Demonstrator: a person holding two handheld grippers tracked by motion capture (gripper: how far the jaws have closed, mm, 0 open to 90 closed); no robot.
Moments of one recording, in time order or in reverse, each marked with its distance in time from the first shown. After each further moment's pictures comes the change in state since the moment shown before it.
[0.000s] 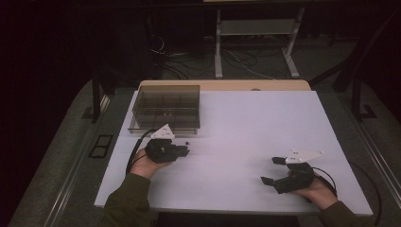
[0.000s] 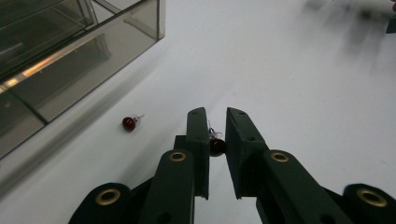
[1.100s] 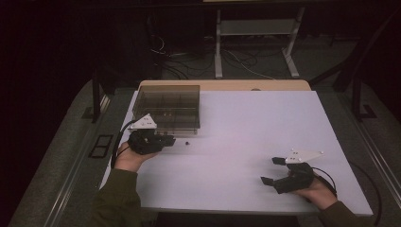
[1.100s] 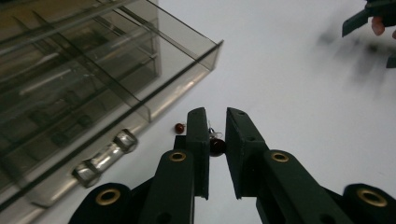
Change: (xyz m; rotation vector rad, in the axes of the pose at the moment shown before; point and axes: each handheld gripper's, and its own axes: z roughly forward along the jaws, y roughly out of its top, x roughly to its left) left arm 0.019 0.009 -0.049 -0.079 0.079 -0.052; right arm 0.000 -0.001 0.001 0.004 0.001 0.008
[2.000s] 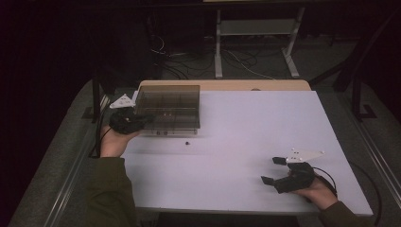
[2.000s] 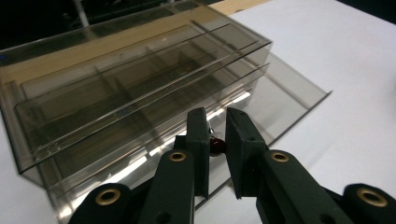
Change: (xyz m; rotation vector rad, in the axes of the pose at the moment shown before) left arm 0.058 0.015 -0.029 -0.067 0.194 -0.098; right arm -0.001 0.000 -0.001 -0.006 0.000 0.003
